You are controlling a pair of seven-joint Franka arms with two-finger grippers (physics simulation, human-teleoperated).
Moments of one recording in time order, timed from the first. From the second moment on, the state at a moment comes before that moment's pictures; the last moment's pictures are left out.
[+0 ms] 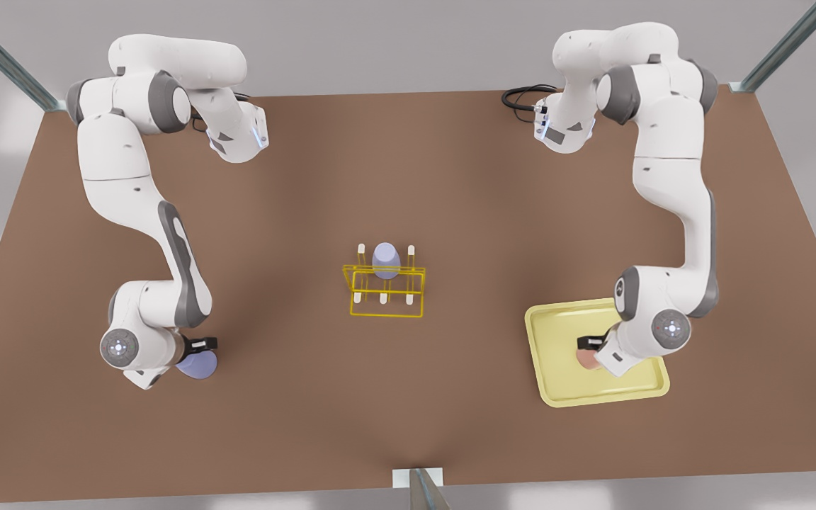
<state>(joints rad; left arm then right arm) -0.08 0.79 0.01 -1.41 0.02 2.10 -0.02 -0.04 0.78 0.02 -1.49 -0.07 2.09 -0.13</state>
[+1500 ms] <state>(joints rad) -0.07 0.79 0.01 -1.42 0.02 2.19 0.00 -0.04 0.79 0.03 -1.47 0.01 2.08 -0.01</state>
